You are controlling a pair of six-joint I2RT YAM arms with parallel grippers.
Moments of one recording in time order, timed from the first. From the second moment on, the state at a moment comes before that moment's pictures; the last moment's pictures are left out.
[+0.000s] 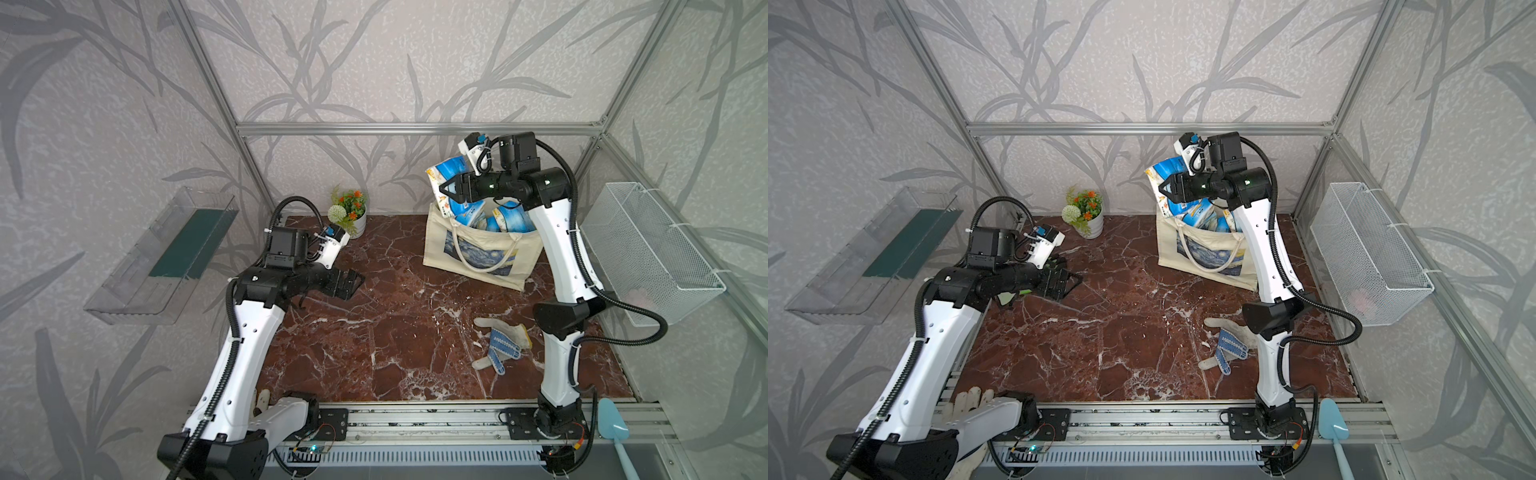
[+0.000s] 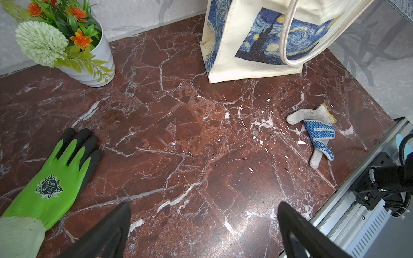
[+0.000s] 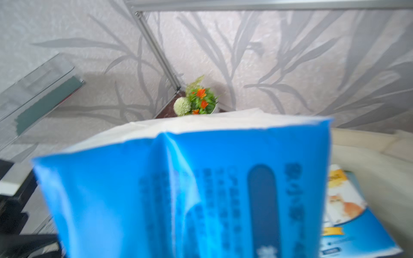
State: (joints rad) left arm -0.11 1.12 1.32 -1.02 0.43 0.21; right arm 0.30 2.14 2.78 -1.18 -0.48 0.07
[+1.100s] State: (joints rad) left arm -0.11 1.14 1.32 -1.02 0.45 0.21; right arm 0.16 2.21 2.63 -1.42 0.14 0.05
